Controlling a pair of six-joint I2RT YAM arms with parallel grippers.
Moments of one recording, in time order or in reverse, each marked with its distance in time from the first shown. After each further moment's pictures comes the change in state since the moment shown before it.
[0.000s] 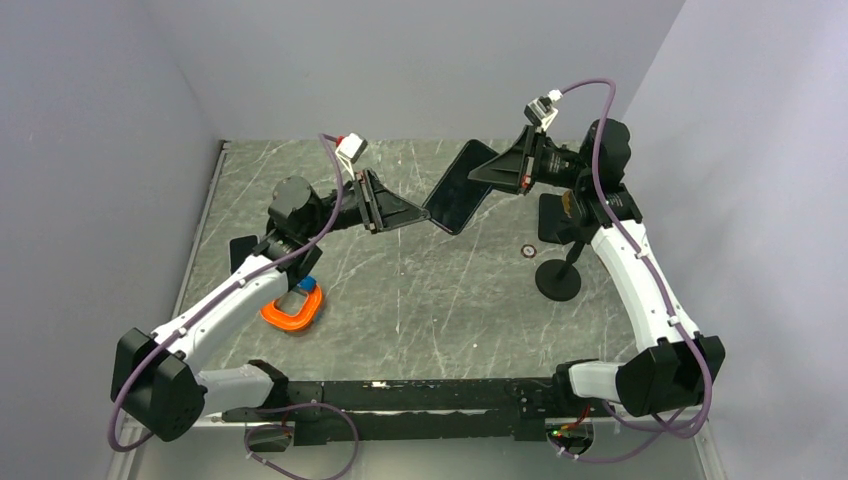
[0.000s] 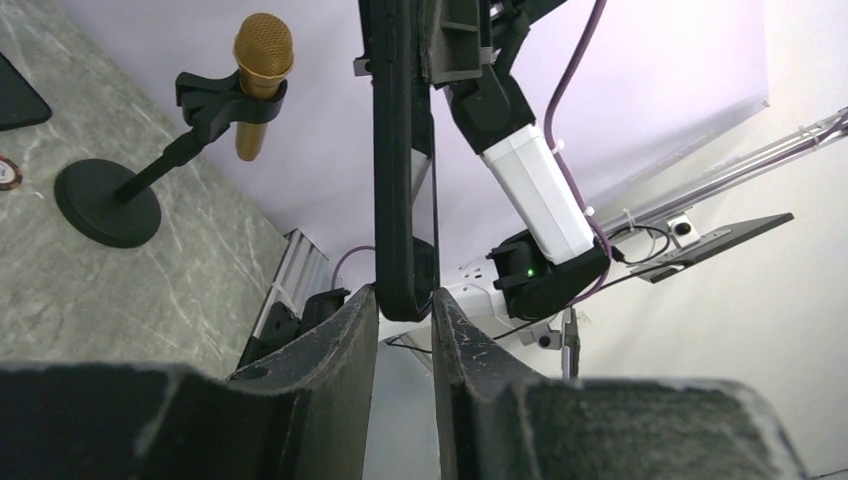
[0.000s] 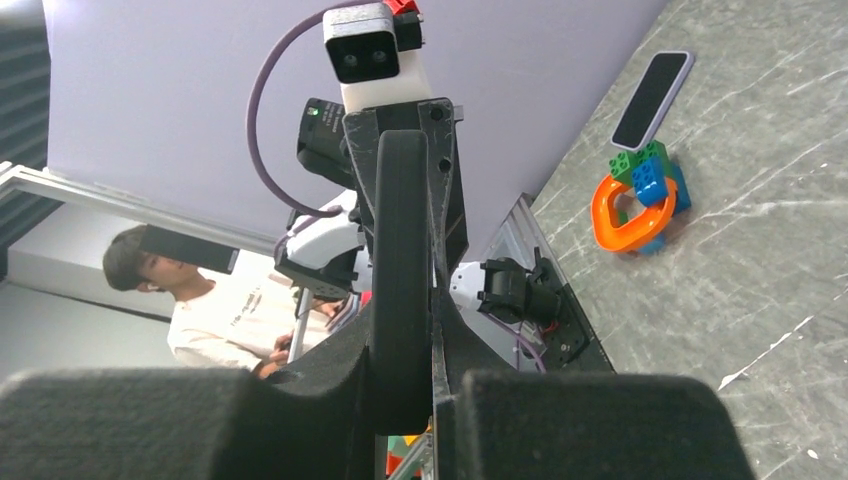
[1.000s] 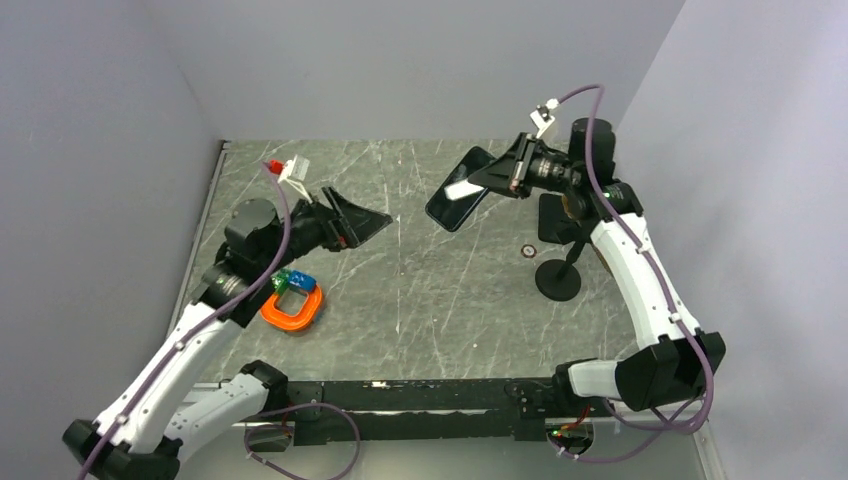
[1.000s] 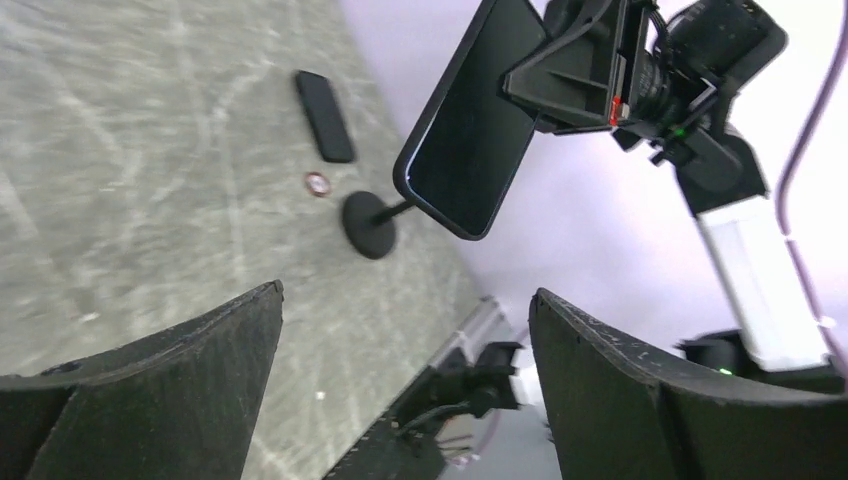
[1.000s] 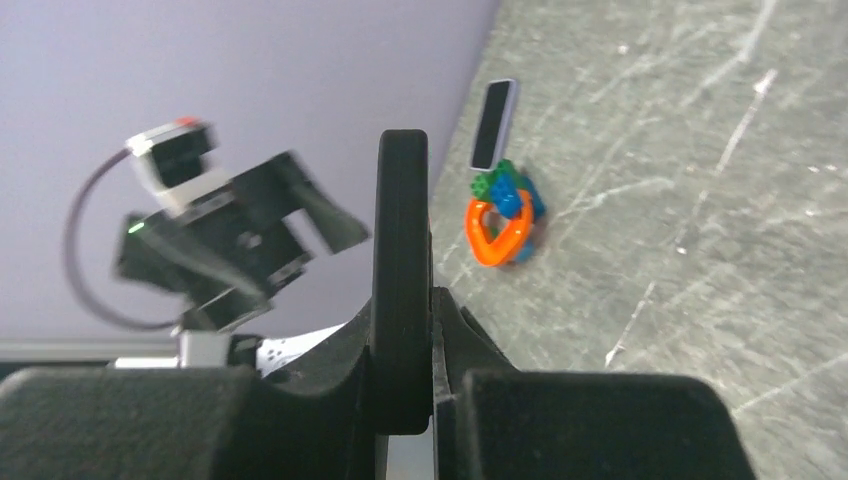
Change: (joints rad) left arm 0.018 -0.347 0.038 -0.748 -0.499 0.402; right arm 0.058 0.043 0.079 -0.442 0.341 -0.337
